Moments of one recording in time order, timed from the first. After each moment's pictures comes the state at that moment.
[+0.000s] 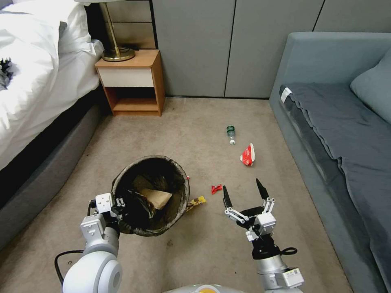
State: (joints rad) left arm 1.67 -1.47 -0.59 -2.27 -0.24 0.47 -0.32; right arm -1.72 1.39 0.29 2.04 0.03 0.55 0.02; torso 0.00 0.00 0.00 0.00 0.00
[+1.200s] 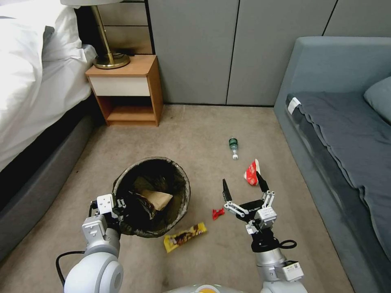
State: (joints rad) left arm 1.67 -1.48 -0.58 -2.26 -0.23 0.47 -0.32; right arm -1.67 1.40 0.30 2.03 0.05 0.58 -0.03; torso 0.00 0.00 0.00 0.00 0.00
